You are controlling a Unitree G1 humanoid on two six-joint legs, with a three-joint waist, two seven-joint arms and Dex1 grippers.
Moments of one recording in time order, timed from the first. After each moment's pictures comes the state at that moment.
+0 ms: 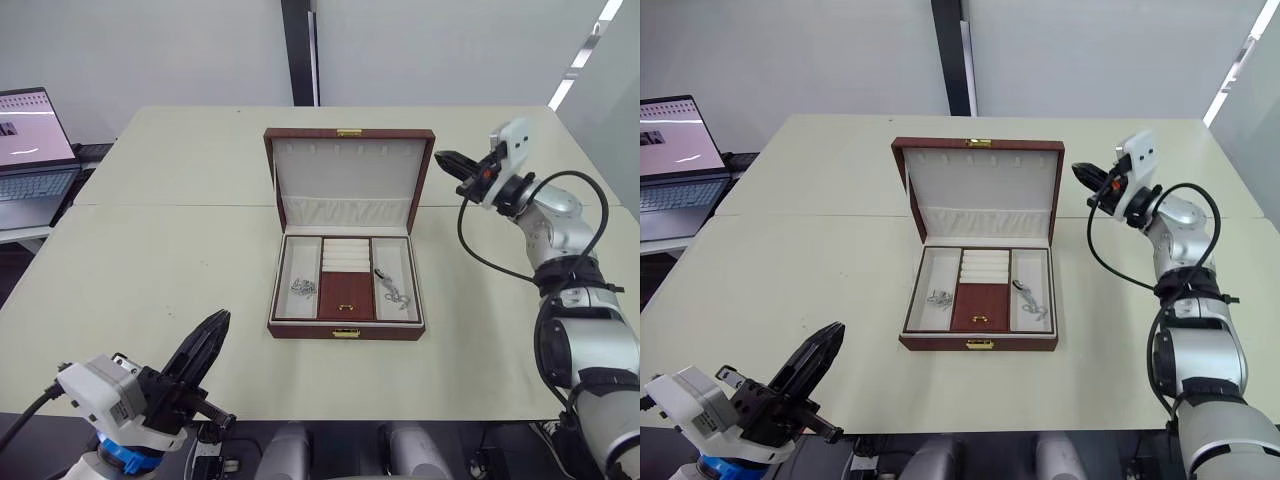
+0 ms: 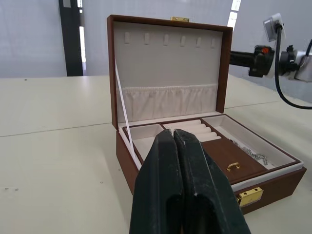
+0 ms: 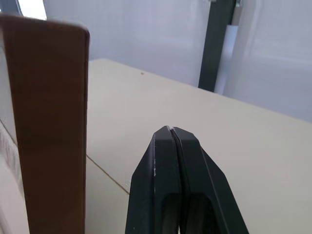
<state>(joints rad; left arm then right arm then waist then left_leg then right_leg) 0.74 0.28 0.30 -0.89 -0.61 0.04 -0.58 -1.04 -0.47 -0.12 0.88 0.28 0.01 0.94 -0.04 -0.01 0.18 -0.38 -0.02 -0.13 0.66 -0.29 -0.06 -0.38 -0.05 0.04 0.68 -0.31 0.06</state>
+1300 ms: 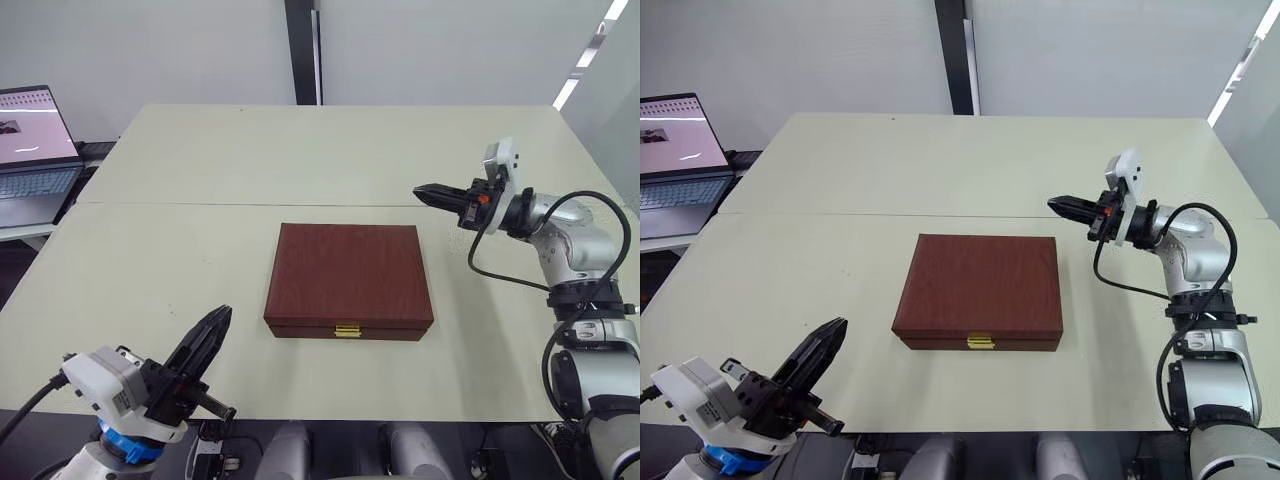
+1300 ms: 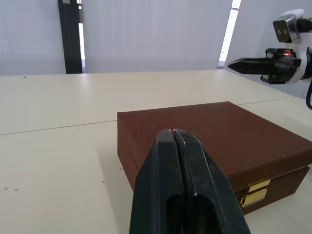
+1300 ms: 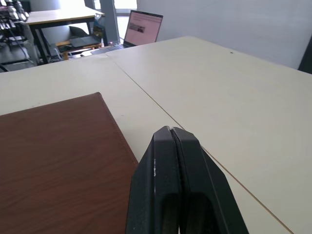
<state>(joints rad) 0.68 0.35 0.32 -0.86 -0.64 0.06 -0.54 -0.77 -0.56 -0.09 0.40 0.35 0.33 1.15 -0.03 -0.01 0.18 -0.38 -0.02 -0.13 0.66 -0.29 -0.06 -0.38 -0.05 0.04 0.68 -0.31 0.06</state>
